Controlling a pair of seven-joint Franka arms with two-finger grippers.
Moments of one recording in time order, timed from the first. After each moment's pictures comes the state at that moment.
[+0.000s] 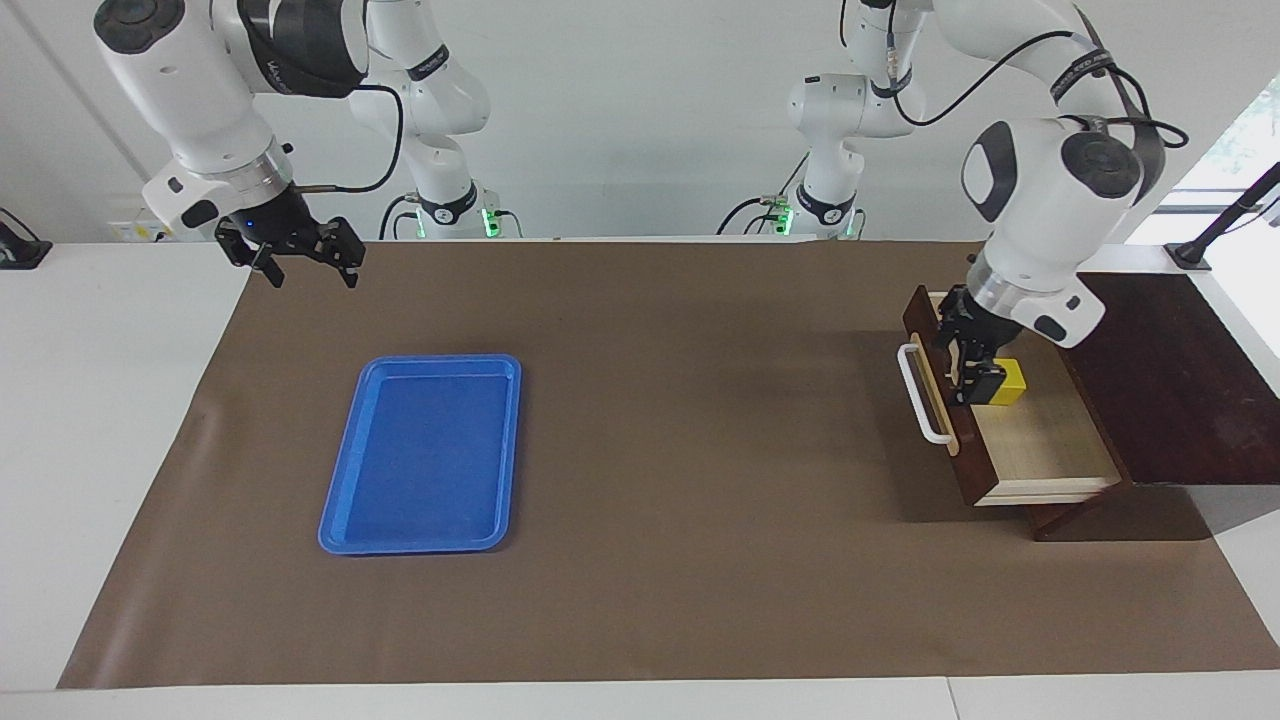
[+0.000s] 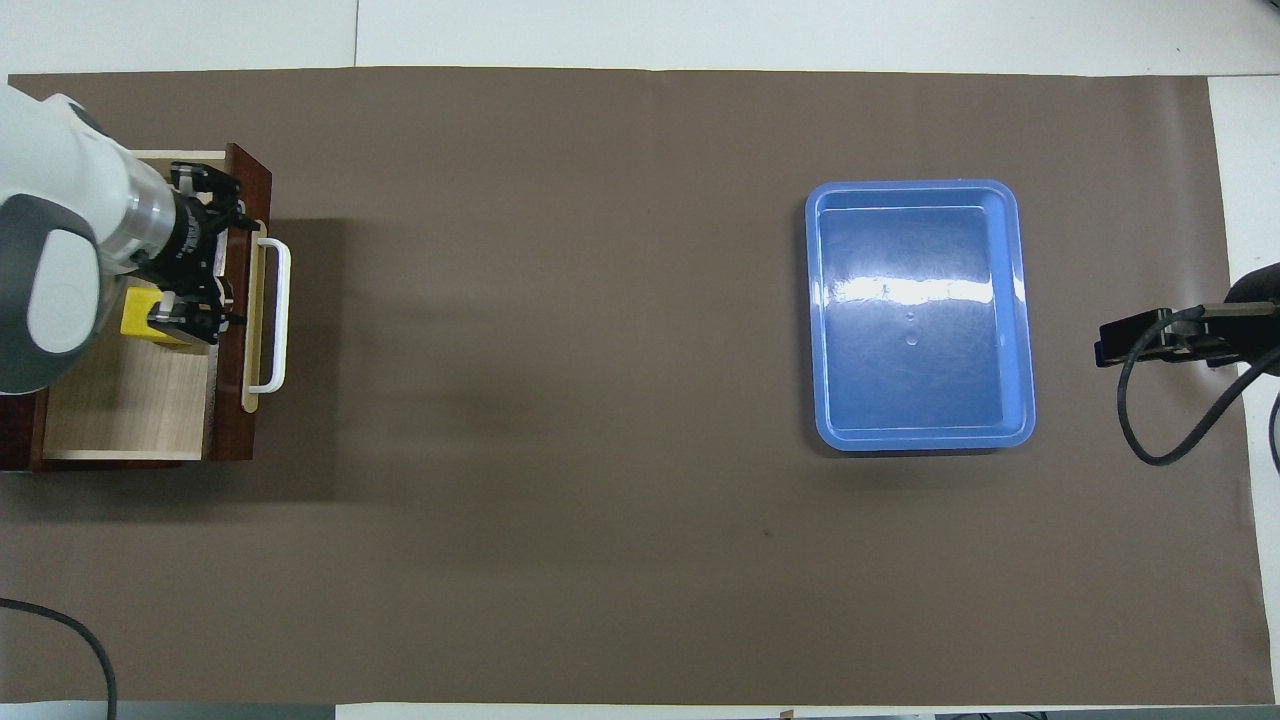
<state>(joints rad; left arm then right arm) -0.22 0.16 0.04 -1.71 0.01 1.87 -1.58 -0.07 -0.10 0.02 -1.81 -0.01 1.65 -0.02</state>
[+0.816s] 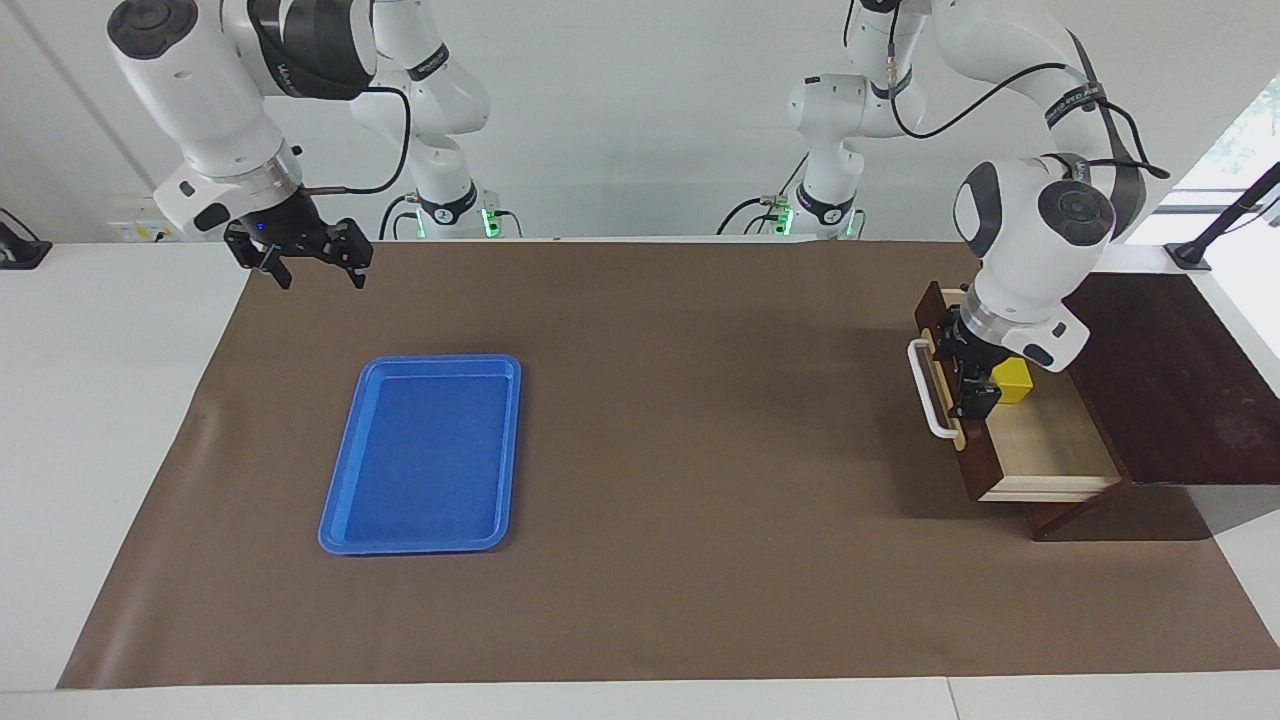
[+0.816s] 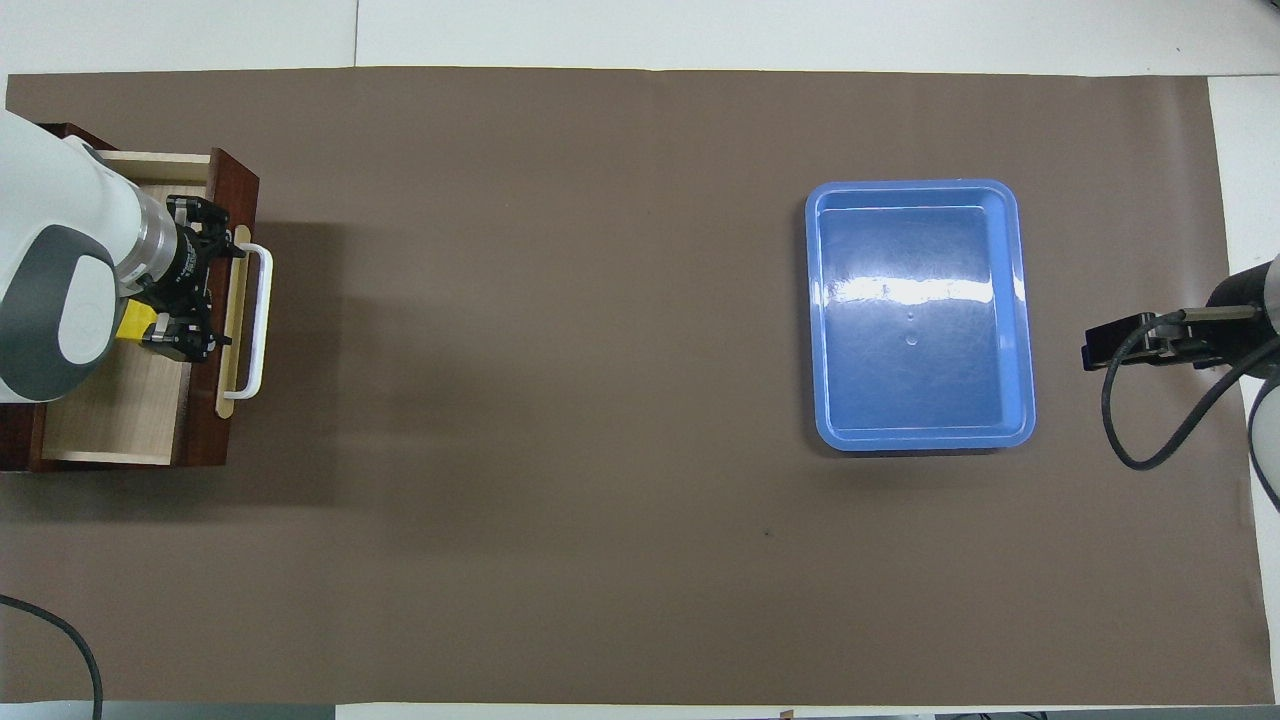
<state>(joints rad) -0.13 0.16 0.06 -1.81 0.06 1.95 -1.53 -0.05 -0.10 0.02 -1.82 -0.01 1.65 -0.02</state>
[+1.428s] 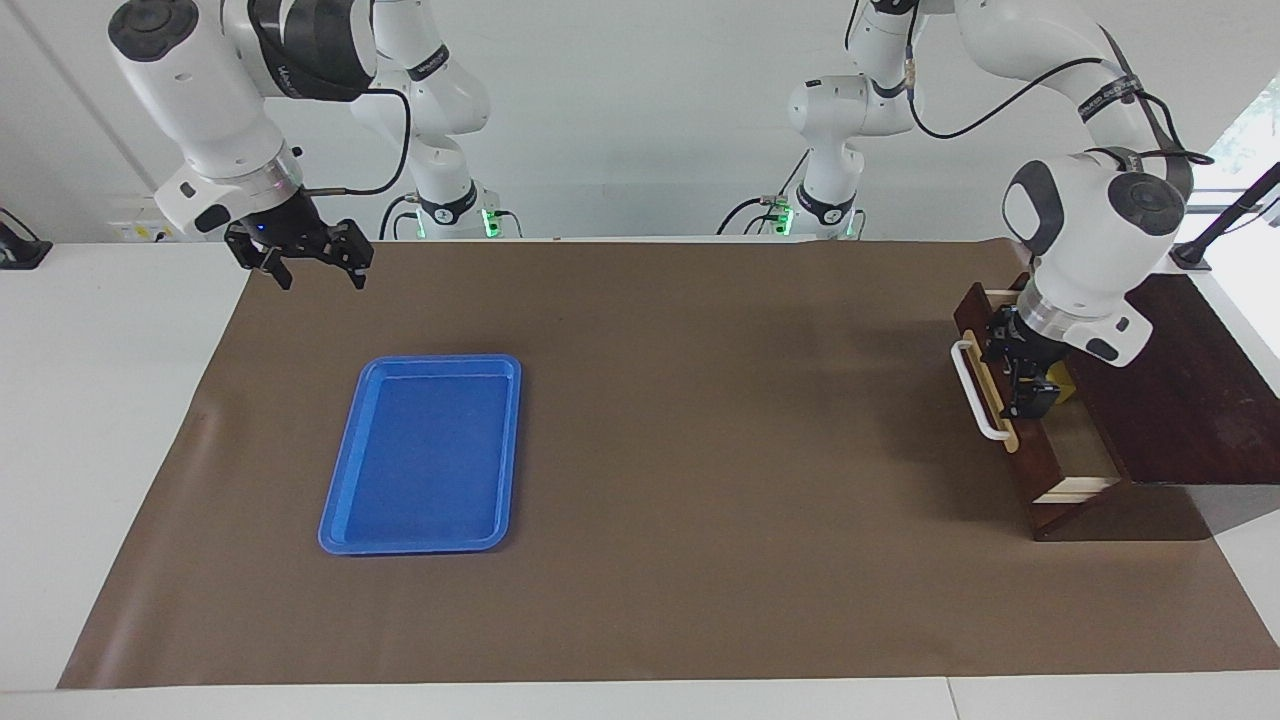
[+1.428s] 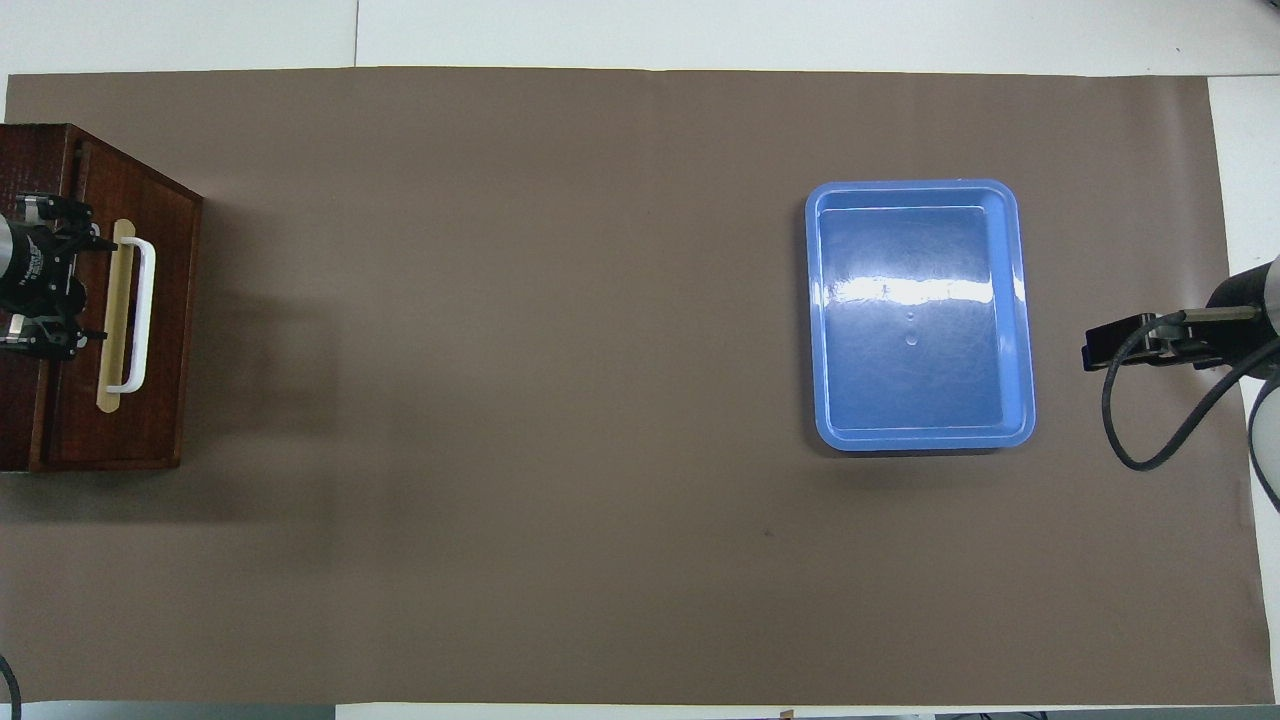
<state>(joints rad) 0.07 0.16 0.06 -1.81 0.06 2.04 -1.34 -0.05 -0.10 0.02 -1.82 -0.01 1.65 -0.02</state>
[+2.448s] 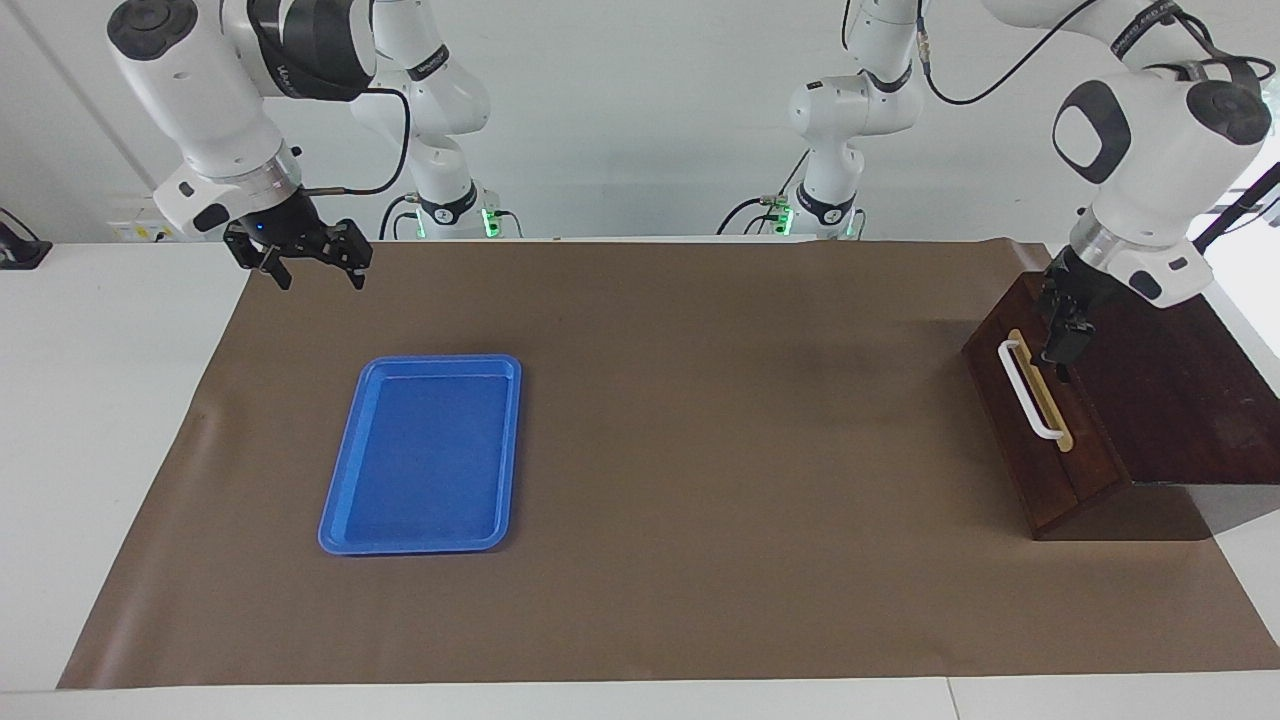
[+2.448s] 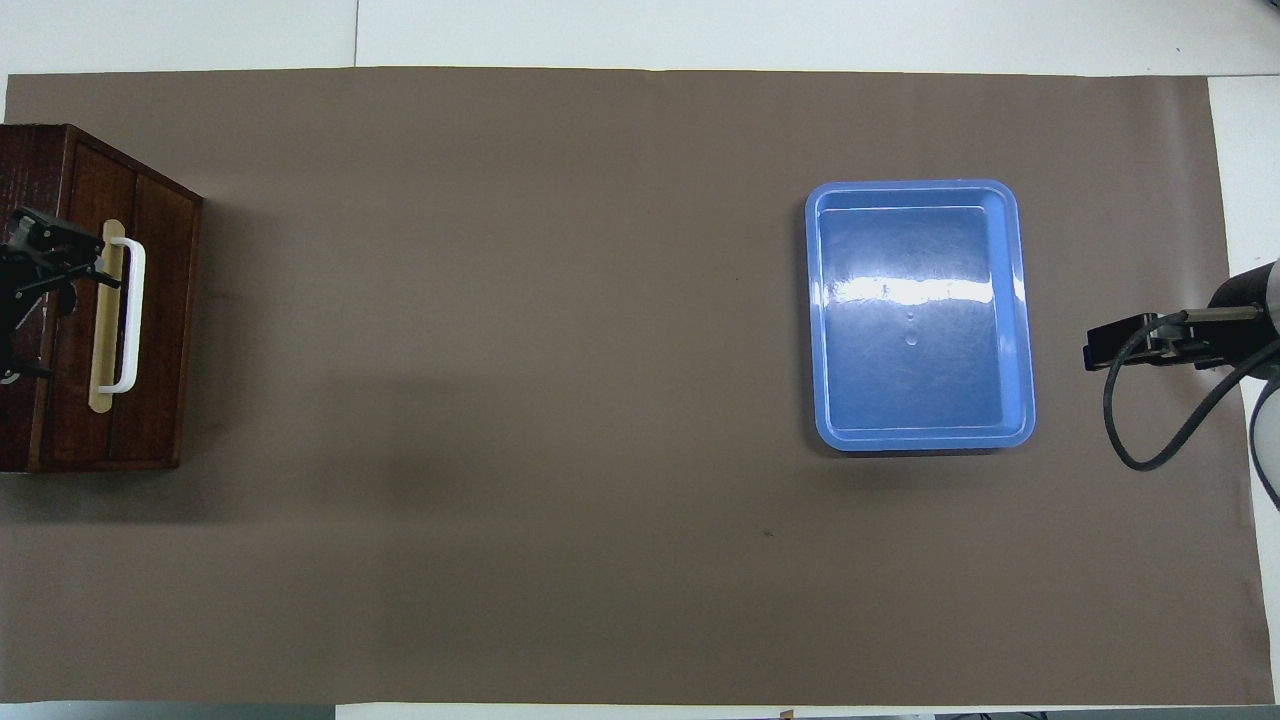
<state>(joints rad) -0.02 -0.02 0.03 -1.73 0.05 1.66 -0.85 -0.05 -0.10 0.02 -1.82 -0.01 1.66 -0.02</state>
